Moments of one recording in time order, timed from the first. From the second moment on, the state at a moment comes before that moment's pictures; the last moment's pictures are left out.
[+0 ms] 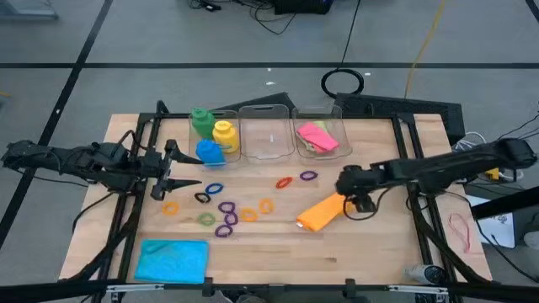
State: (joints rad) left arm -0.20 0.62 0.71 -0.15 -0.11 0.00; right arm 0.11 1.23 0.76 -0.65 -0.06 -0.01
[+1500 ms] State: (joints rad) left arm -0.20 0.62 0.71 -0.15 -0.11 0.00; right arm 0.34 1.24 0.73 -0.29 -0.04 -0.13
